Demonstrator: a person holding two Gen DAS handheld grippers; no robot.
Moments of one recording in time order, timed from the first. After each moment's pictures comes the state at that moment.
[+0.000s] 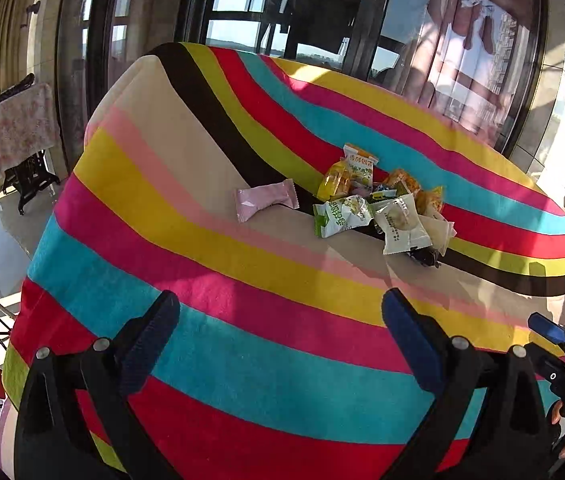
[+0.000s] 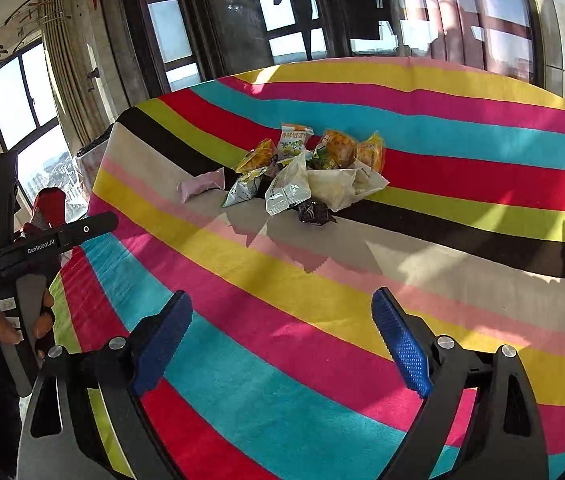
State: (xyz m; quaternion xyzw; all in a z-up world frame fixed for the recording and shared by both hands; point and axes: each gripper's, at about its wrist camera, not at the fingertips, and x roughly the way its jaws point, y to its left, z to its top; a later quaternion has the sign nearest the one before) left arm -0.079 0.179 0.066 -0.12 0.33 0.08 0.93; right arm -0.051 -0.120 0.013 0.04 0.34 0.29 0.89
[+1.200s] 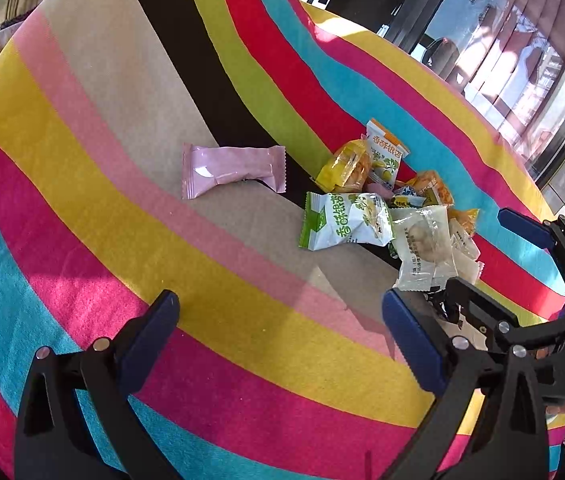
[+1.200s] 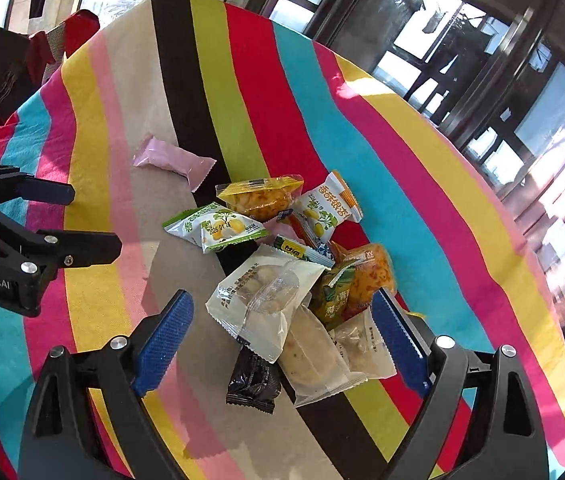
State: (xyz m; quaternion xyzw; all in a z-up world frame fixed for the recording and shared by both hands) left arm -0.004 0.186 0.016 -0.24 0.37 0.09 0.89; right arm 0.068 -0.009 0.032 -0.35 0.24 0.36 0.83
